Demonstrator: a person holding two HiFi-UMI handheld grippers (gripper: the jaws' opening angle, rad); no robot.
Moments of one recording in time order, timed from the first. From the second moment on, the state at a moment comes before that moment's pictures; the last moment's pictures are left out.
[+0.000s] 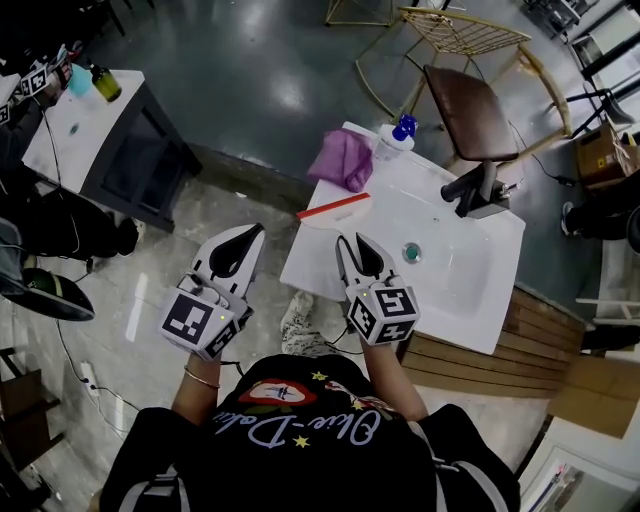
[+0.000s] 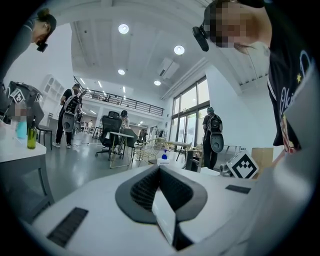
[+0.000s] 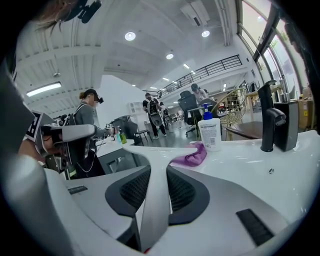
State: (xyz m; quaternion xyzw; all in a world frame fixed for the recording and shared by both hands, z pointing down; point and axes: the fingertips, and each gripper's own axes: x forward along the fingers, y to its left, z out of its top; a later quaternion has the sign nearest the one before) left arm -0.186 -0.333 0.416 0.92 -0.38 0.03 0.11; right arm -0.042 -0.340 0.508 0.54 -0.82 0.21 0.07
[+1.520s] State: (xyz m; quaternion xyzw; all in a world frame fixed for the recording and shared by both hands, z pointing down) left arm -0.193 -0.343 0.427 0.91 -0.39 0.04 0.12; right arm -0.040 -0.352 0.552 0.54 -0.80 0.24 0.11
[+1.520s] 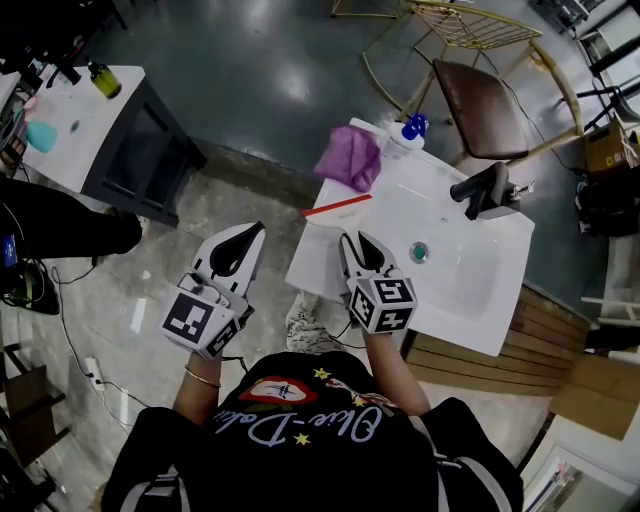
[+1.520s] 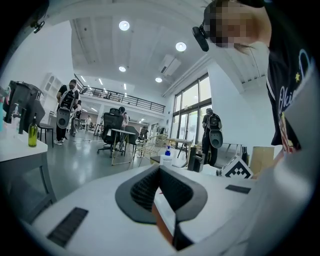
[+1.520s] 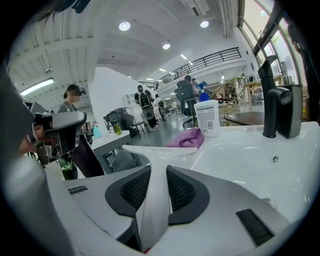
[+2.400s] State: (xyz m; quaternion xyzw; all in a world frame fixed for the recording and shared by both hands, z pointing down) left arm -0.196 -0.342 0.429 0.91 -0.40 0.04 0.12; right arm -0.042 -0.356 0.560 0.53 -0.80 0.24 0.12
